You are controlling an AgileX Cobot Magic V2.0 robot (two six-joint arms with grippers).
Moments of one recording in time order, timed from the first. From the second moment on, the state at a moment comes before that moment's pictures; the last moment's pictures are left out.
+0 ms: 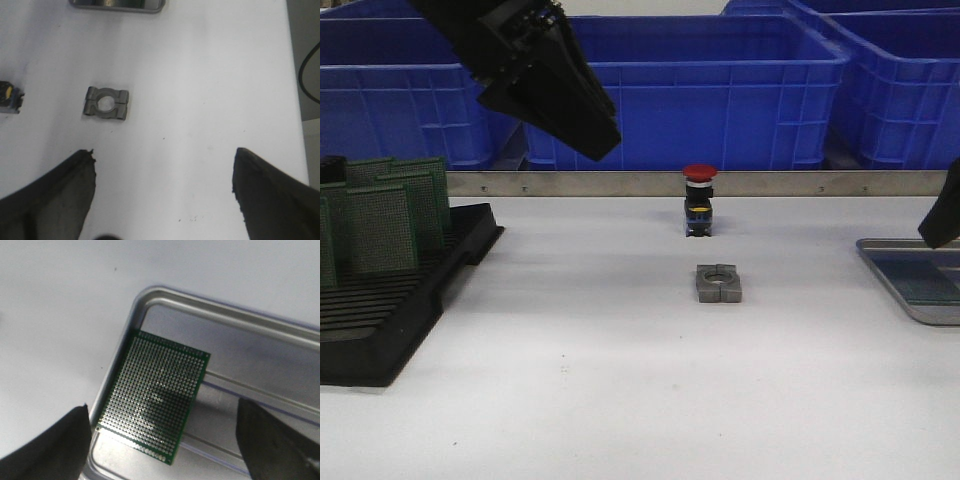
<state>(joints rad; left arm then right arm) -0.39 1.75 -1.42 -0.75 1.04 1.40 -0.27 1.78 -1.03 0.85 0.58 -1.15</state>
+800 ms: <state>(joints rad) -0.11 1.76 -1.42 -0.28 1.04 1.40 -0.27 1.69 -1.03 0.84 0.60 -1.15</state>
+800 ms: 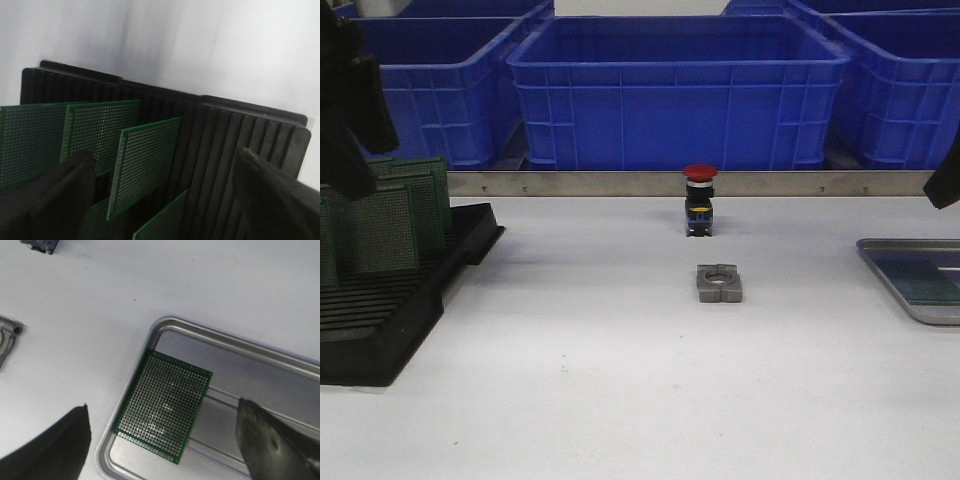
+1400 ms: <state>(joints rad) -0.11 1.87 -1.42 -0.26 0.99 1.40 -0.27 1.69 -1.03 0.84 0.61 -1.15</state>
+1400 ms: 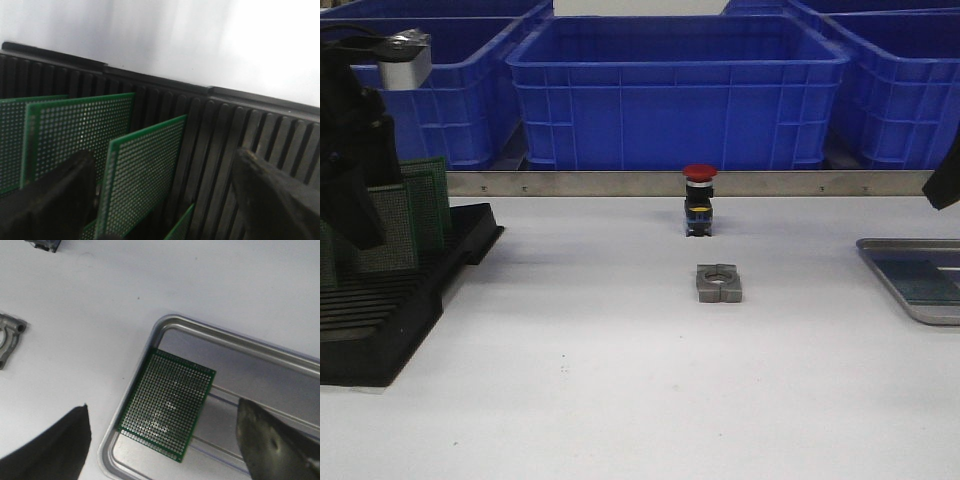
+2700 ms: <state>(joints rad) -0.30 1.87 -1.63 -0.66 1.22 1.40 0.03 1.49 -1.03 0.83 0.77 -1.38</state>
